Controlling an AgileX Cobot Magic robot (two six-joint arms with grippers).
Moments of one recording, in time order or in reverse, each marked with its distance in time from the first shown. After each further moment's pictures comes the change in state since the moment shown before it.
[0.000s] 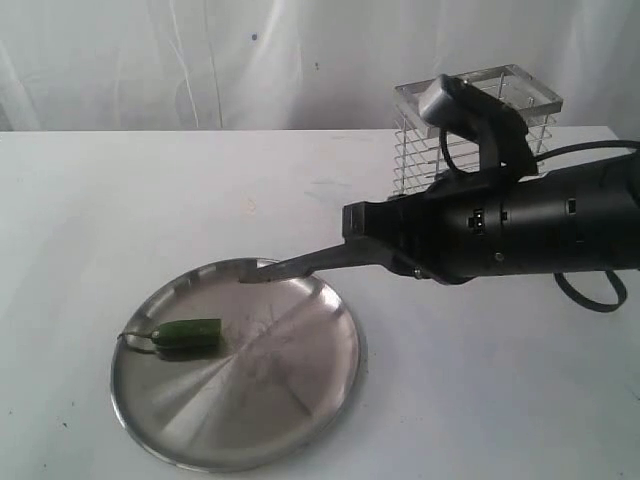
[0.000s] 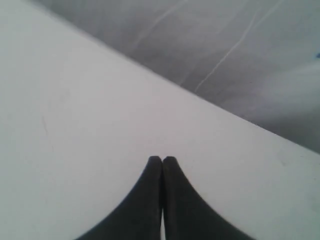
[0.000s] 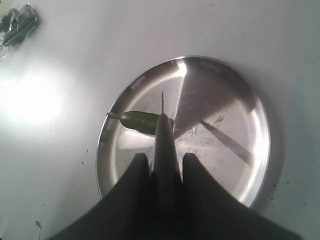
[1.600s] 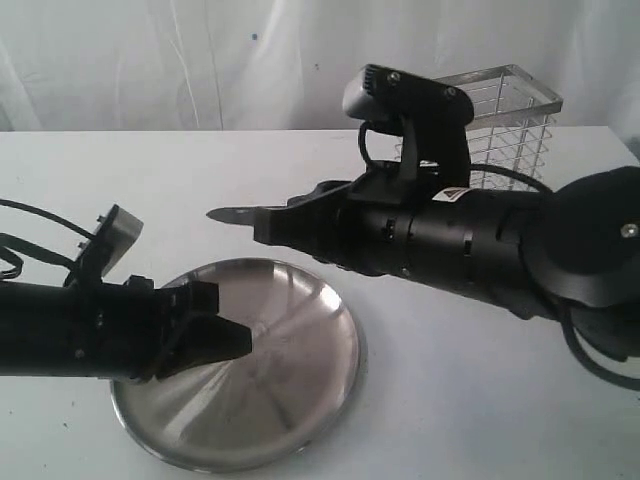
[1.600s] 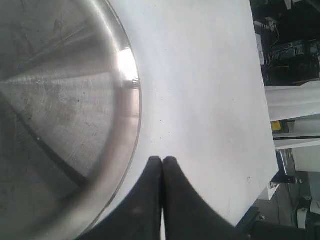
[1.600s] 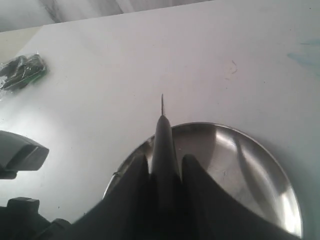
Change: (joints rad) left arm -0.770 -0.498 0.813 -0.242 0.153 -0.083; right arm 0.327 0.049 -0.004 0.007 -0.510 0.012
